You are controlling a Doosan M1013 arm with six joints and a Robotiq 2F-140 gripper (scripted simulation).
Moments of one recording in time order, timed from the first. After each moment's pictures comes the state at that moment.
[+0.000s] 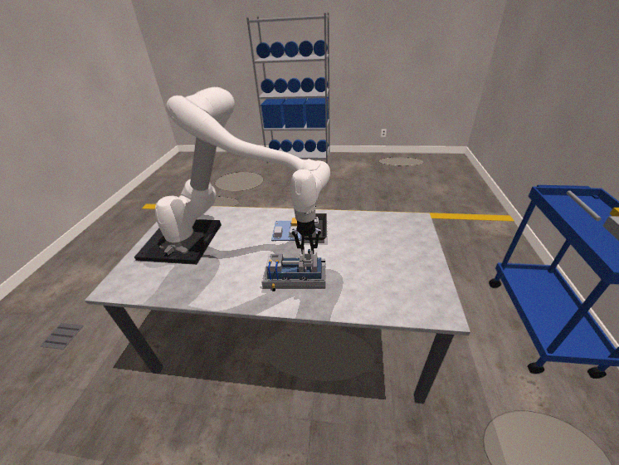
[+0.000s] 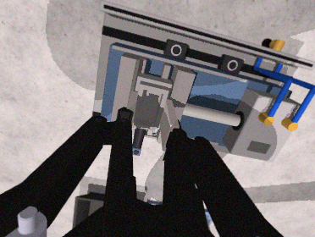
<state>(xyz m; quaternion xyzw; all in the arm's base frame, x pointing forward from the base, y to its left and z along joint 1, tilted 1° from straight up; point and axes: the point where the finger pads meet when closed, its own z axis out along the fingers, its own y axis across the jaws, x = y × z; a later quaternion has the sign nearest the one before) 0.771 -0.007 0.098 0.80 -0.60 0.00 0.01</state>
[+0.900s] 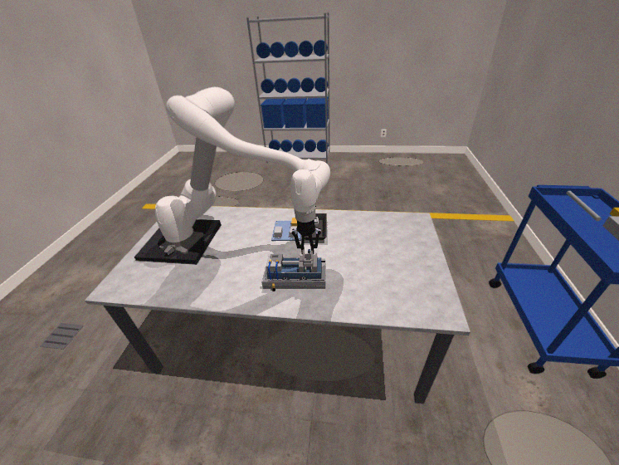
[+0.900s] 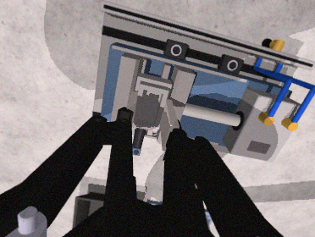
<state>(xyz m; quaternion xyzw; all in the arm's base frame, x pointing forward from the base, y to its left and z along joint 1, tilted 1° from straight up) 0.771 -0.007 0.098 0.80 -0.60 0.00 0.01</state>
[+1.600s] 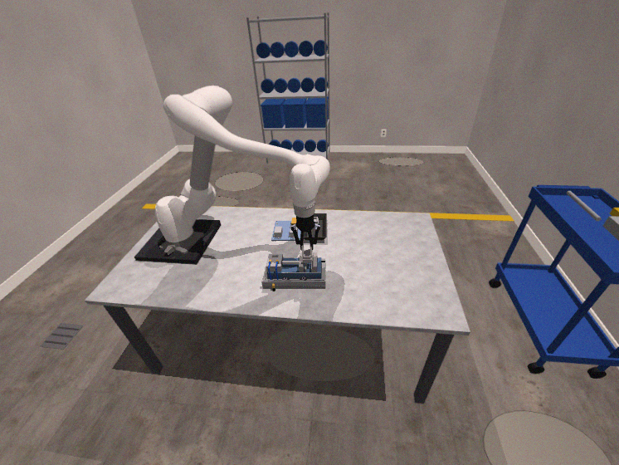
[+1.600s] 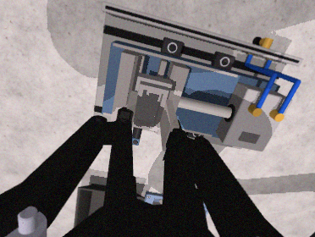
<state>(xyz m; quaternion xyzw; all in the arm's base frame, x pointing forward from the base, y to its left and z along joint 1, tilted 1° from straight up) 0.768 -0.007 0.121 0.80 -0.60 0.00 0.01</state>
